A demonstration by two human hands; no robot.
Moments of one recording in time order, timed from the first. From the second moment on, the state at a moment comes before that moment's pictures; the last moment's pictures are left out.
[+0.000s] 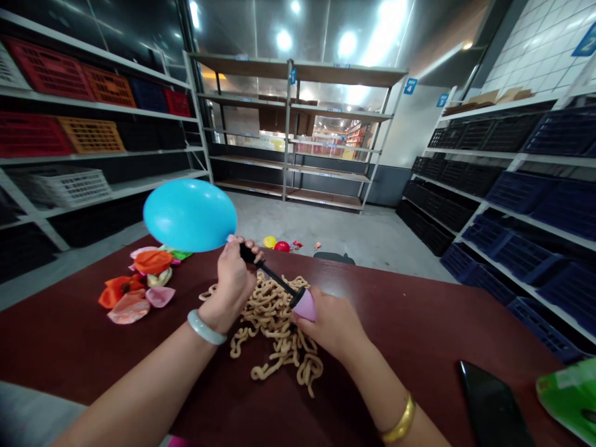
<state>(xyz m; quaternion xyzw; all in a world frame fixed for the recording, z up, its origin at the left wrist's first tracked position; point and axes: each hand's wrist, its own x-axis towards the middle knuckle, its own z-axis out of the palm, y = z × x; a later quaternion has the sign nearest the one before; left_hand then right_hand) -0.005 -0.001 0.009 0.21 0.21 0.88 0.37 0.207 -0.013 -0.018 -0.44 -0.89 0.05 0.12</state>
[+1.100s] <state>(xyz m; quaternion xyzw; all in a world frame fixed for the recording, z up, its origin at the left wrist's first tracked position) 0.009 -0.001 0.004 0.21 0.23 0.88 0.35 0.205 -0.011 -0.013 -0.46 -0.88 0.01 0.11</state>
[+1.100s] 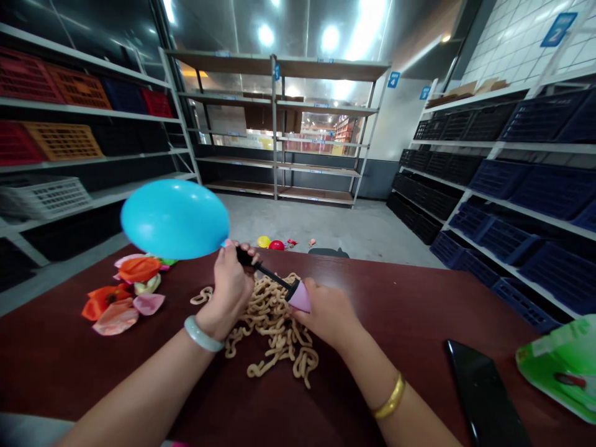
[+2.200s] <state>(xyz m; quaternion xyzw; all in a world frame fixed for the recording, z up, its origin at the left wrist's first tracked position) -0.003 -0.001 0.009 0.19 0.22 0.88 0.37 0.204 -0.012 -0.015 -0.46 -0.88 0.04 0.11</state>
